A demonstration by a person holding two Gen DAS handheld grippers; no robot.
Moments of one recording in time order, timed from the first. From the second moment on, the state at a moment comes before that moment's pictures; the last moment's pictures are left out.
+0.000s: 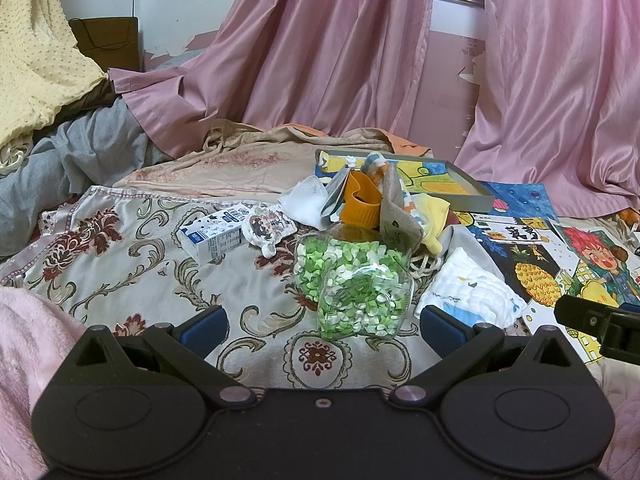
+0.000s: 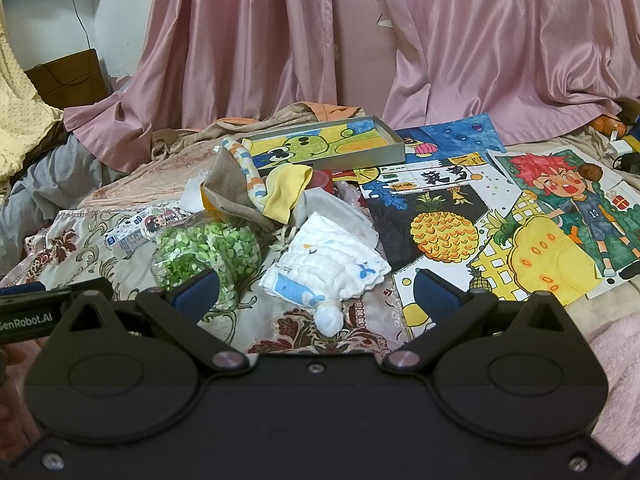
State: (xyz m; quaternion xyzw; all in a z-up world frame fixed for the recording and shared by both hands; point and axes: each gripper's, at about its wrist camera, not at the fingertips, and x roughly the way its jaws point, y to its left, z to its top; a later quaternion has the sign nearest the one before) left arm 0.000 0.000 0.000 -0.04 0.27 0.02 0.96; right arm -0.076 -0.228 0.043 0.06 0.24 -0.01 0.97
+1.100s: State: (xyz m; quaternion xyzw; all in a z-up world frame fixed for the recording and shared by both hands) left arm 0.015 0.002 0.004 -0.06 0.27 -0.01 0.96; right arm -0.070 -0.241 0.039 0.11 0.23 0.00 0.97
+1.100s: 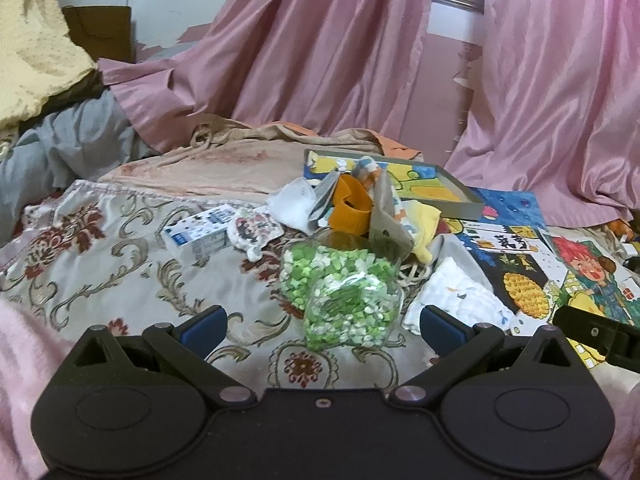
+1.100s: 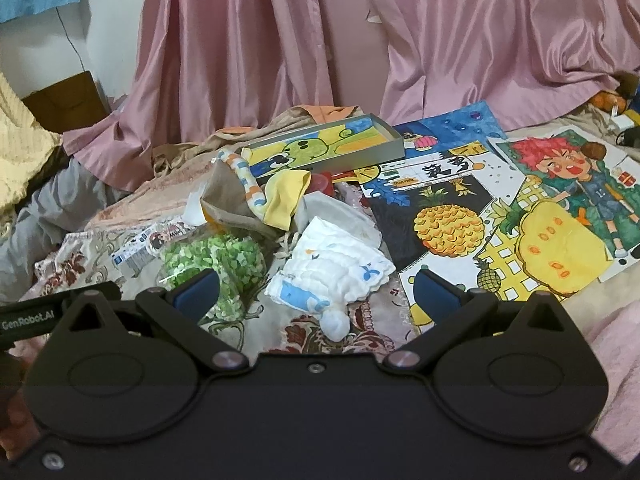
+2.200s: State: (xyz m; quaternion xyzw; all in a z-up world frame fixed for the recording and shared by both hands) left arm 0.167 -0.028 -0.002 0.15 0.24 -0.18 0.94; right arm 0.085 -0.217 -0.001 -0.03 0.32 0.09 0.94
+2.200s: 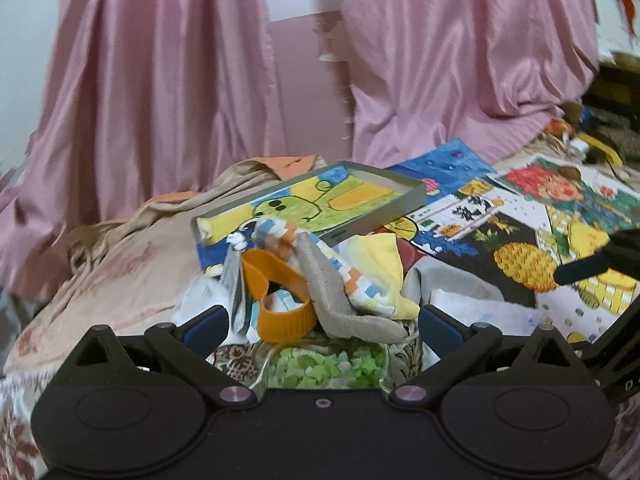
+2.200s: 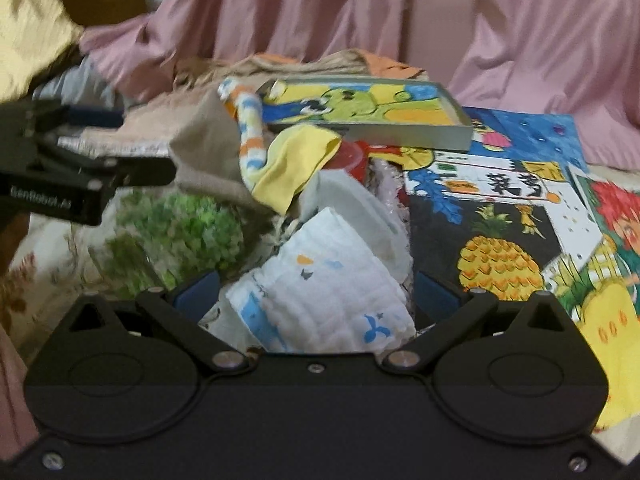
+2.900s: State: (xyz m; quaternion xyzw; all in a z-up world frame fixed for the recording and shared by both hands) left arm 0.193 -0.043 -0.024 0.17 0.25 -0.23 0.93; right arm 0.123 -0.190 -0.052 -0.09 0.37 0.09 0.92
